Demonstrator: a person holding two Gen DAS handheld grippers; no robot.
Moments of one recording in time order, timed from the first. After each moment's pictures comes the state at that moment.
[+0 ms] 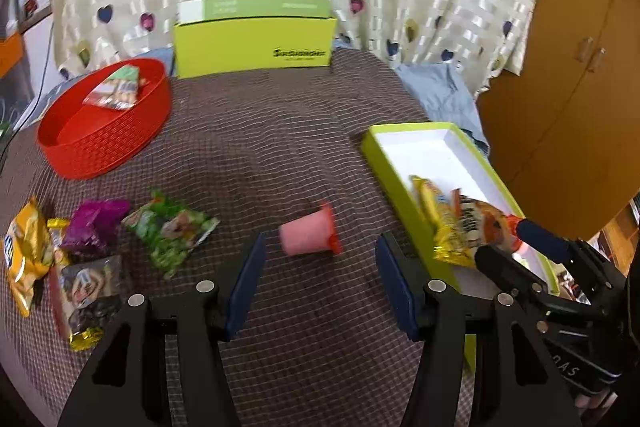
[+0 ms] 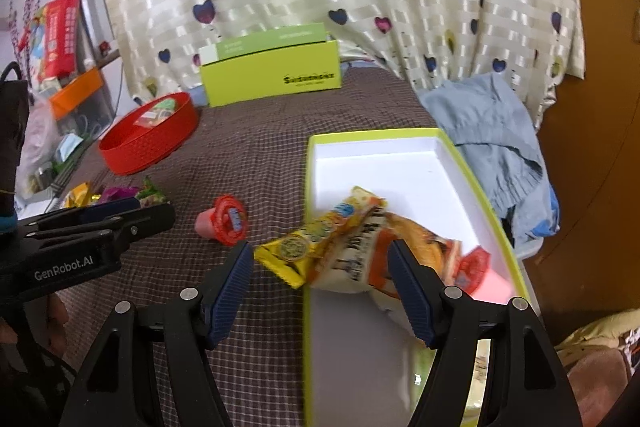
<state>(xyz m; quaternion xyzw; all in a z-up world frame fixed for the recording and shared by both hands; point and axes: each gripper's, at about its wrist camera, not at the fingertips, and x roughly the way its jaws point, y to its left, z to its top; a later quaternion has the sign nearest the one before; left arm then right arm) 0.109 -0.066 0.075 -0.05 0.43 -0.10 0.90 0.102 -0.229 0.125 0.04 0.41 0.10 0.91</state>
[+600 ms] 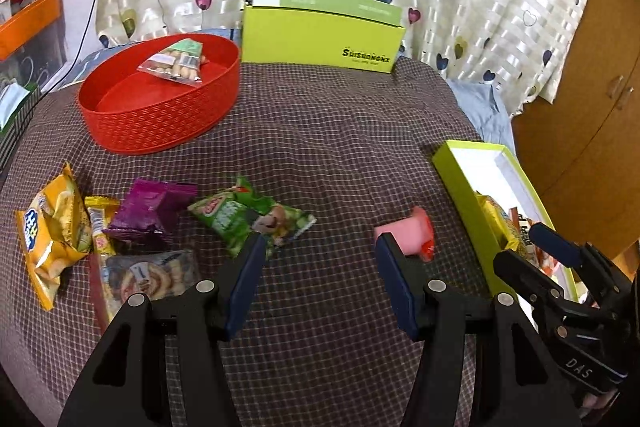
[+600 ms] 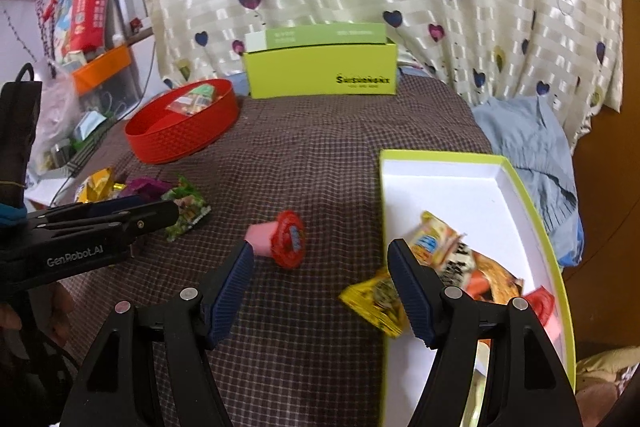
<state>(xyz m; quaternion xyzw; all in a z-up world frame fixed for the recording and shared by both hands) 0.117 0.000 0.061 -0.09 0.43 -0.06 0.90 0.126 -0.176 0.126 0.01 0.41 0.15 0.90</state>
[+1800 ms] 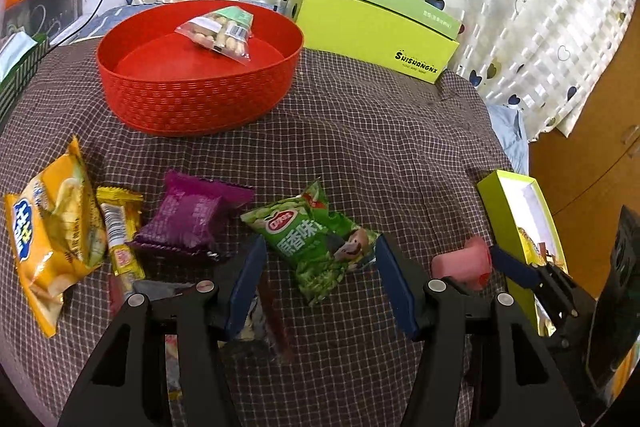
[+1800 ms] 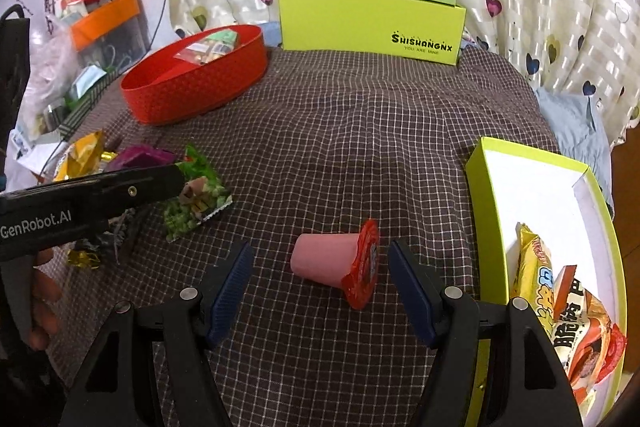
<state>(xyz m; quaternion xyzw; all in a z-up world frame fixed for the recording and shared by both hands) 0.148 0.055 0.037 -0.15 0.45 -0.04 0.88 0.173 -0.113 0.078 -0.03 0.47 0.18 0.86</state>
